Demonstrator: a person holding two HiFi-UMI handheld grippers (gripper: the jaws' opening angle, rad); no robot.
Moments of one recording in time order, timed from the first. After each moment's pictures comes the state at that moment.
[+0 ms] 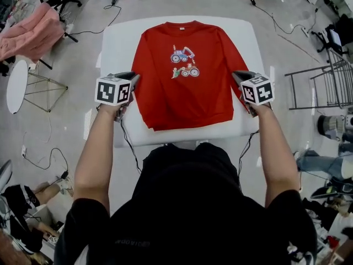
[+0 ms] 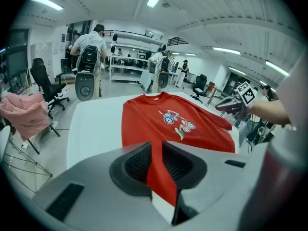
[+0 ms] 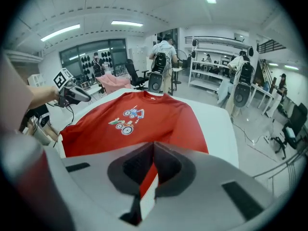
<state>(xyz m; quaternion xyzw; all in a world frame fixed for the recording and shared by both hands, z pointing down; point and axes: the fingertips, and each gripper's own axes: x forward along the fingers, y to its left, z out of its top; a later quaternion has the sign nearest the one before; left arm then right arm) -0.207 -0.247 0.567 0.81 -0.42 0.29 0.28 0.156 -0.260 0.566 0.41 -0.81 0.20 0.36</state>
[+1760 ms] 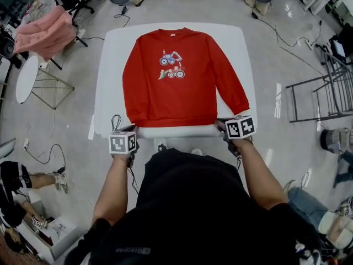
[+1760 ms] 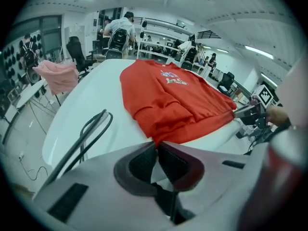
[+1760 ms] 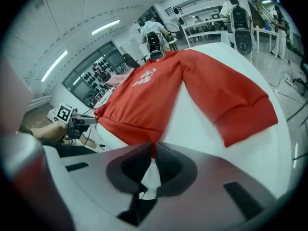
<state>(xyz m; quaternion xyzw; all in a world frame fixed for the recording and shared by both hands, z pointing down) -0.166 -0.018 0.648 0.69 -0.53 0.32 0.38 0.184 -0.066 0.651 0.31 -0.79 0.42 0.33</state>
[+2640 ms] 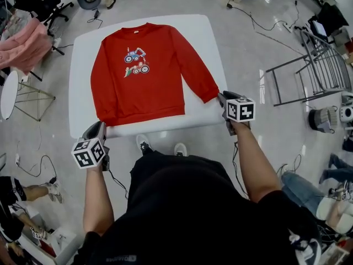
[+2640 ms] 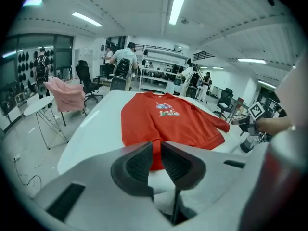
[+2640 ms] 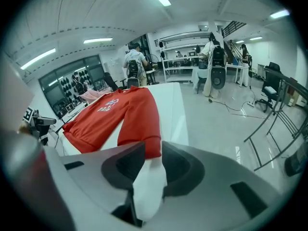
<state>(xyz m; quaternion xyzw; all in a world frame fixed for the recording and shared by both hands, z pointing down) -0.152 -0.029 0.557 0.72 -0.59 0.22 0.29 0.345 -0.134 0.605 0.51 -0.76 0.30 0.27</state>
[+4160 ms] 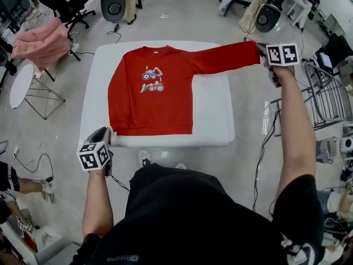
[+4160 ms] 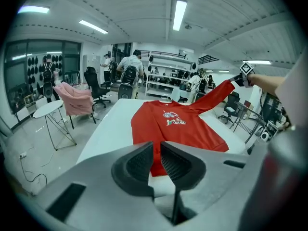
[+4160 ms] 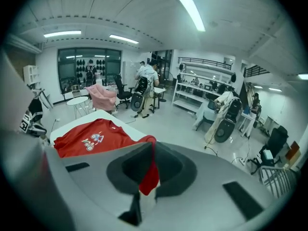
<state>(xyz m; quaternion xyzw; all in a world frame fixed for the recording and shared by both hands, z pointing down) -0.176 -0.029 0.521 0.70 -0.63 0.20 0.28 0.382 -0.365 0.329 0.49 -0.80 0.11 0.32</state>
